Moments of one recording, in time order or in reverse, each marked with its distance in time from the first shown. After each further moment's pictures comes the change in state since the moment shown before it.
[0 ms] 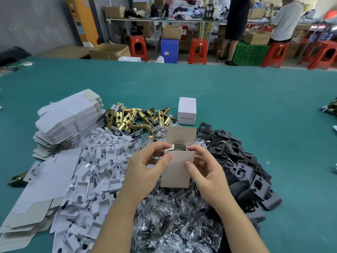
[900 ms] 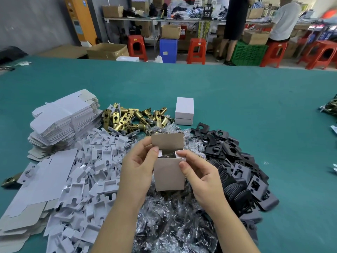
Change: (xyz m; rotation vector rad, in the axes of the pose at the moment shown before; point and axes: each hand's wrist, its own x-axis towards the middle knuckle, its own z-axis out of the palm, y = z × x) left_hand 0.000 0.012 0.014 -0.255 0.192 -0.131; right_hand -0.003 -0.018 0.013 0.137 0.039 -0.039
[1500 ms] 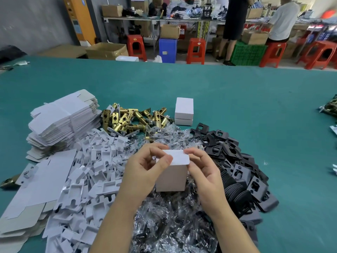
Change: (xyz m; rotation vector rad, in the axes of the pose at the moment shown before) left_hand 0.000 0.002 -0.004 0.097 -0.179 0.008; right_hand 0.001 0.001 -0.003 0.119 0.054 0.036
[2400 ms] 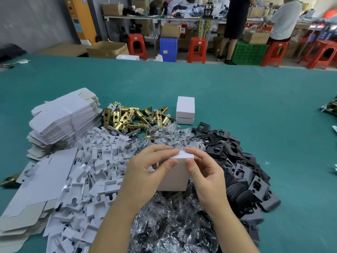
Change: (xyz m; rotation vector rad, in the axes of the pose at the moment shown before) left_hand -0.004 0.006 -0.005 0.322 -0.054 0.207; right_hand -0.002 0.001 0.004 -0.064 0.057 -0.041
